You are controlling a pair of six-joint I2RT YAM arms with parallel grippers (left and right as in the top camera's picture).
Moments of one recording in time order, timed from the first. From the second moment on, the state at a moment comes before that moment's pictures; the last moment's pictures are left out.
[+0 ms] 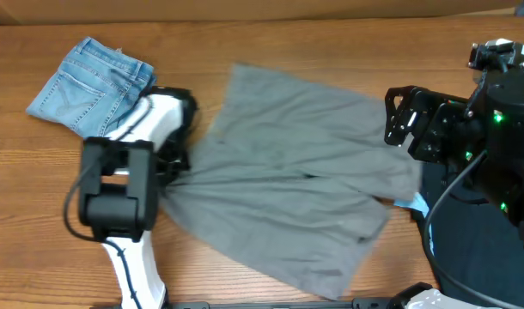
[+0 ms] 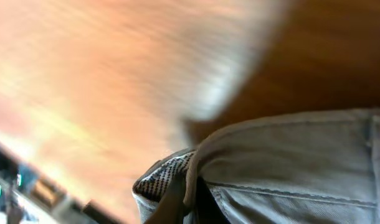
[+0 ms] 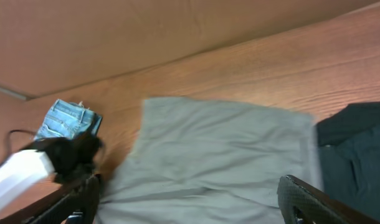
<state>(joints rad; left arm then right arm) -0.08 2.11 1.44 -1.32 -0.35 -0.54 0.47 1.37 2.28 -1.59 0.22 0.57</state>
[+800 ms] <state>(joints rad) -0.05 1.61 1.44 -0.98 0.08 -0.15 0.43 1.49 2.28 -1.63 0.21 0.57</state>
